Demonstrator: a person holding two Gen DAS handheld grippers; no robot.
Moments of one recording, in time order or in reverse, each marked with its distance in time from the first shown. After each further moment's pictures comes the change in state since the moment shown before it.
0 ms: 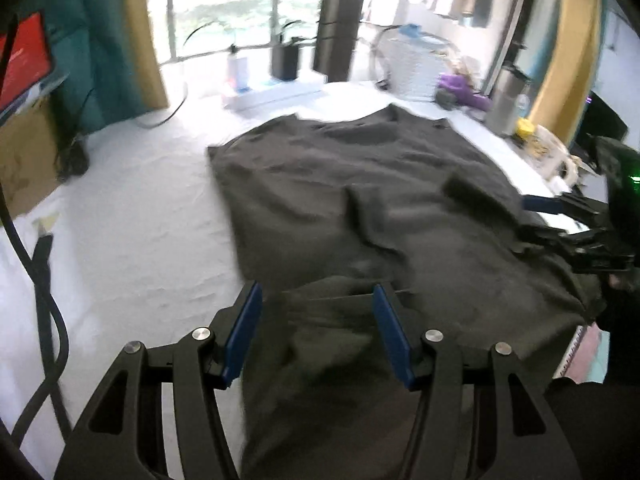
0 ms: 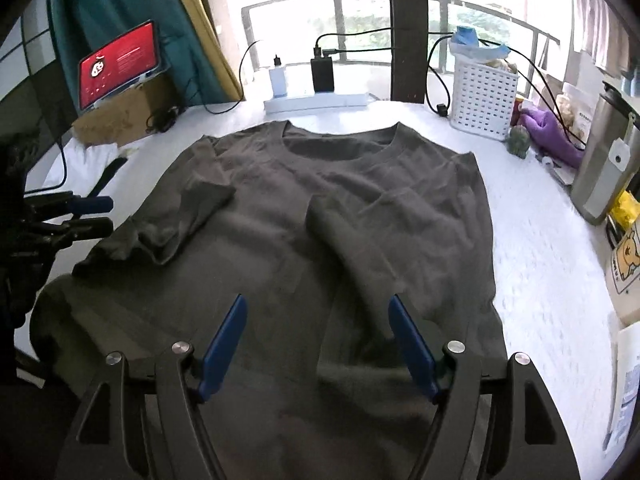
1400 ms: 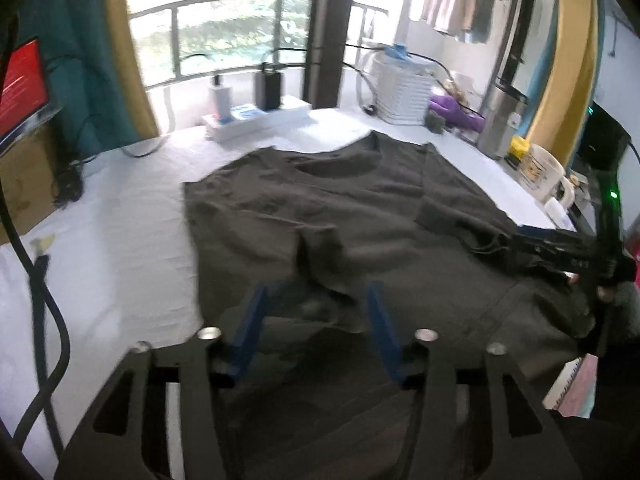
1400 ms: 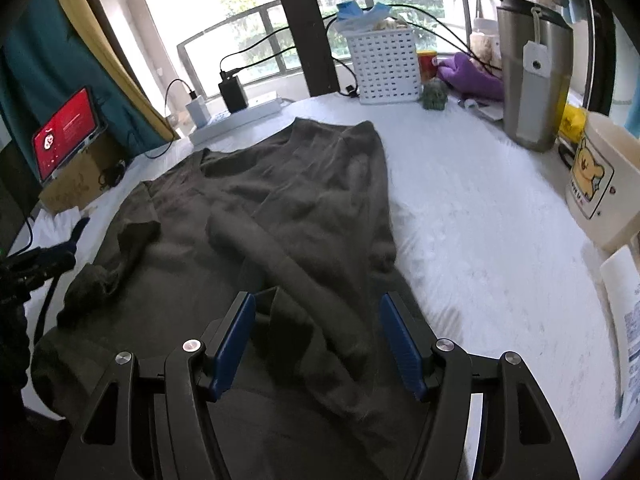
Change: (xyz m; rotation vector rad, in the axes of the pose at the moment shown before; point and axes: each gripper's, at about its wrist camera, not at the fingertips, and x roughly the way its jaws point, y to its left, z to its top) left arm -0.006 -0.042 0.018 -0.010 -0.091 0.035; right arm -0.014 -0.081 -0.029 0.236 -0.044 -0.017
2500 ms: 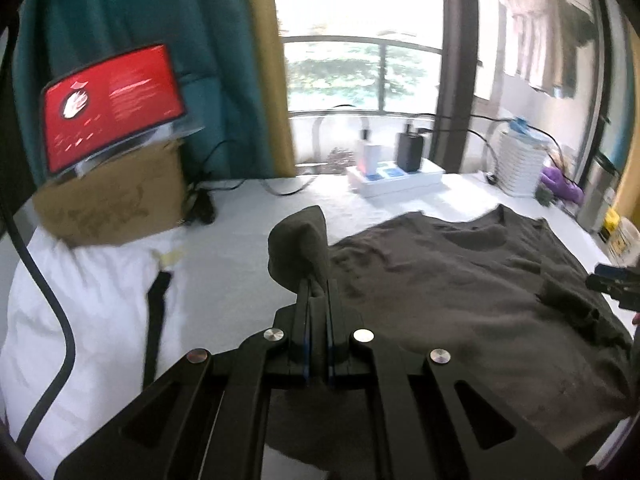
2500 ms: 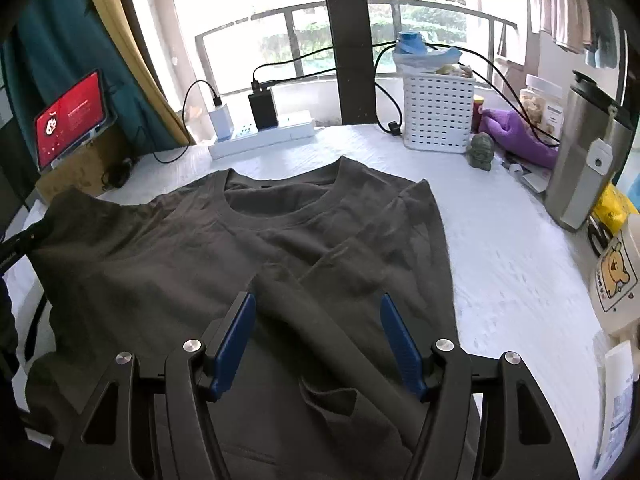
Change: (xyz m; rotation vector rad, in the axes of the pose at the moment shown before) left arm -0.029 0.073 0.016 -0.120 -0.176 0.309; right arm 0.017 0.048 0.051 -0.102 -0.037 -0.040
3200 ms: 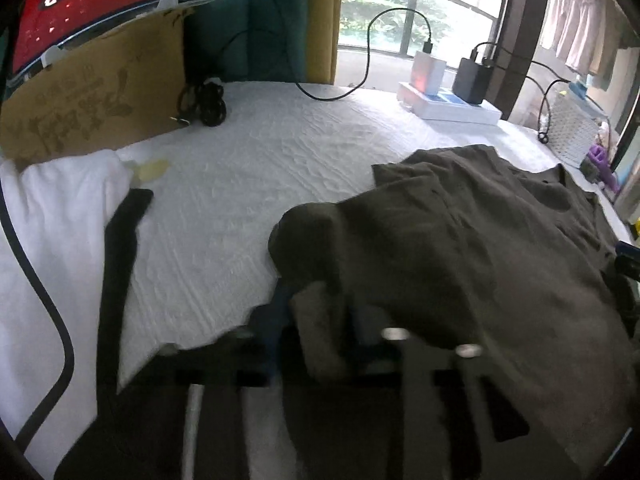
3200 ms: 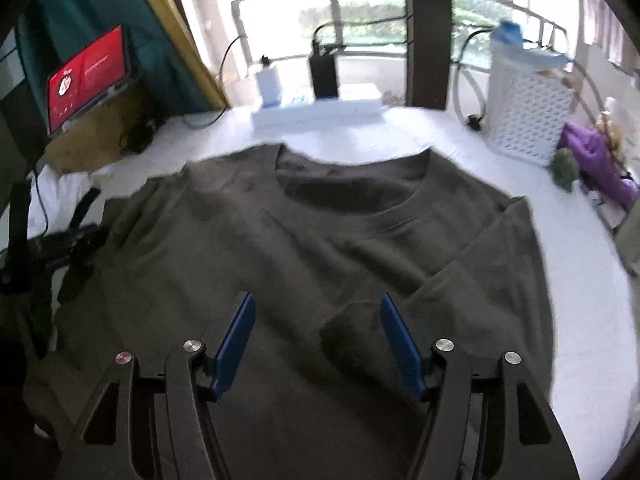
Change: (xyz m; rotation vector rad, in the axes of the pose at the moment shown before) left arm 0.085 0.063 -0.038 -0.120 0.237 -0.016; right arm 0.060 0.052 0.030 -0.097 0.093 0.047
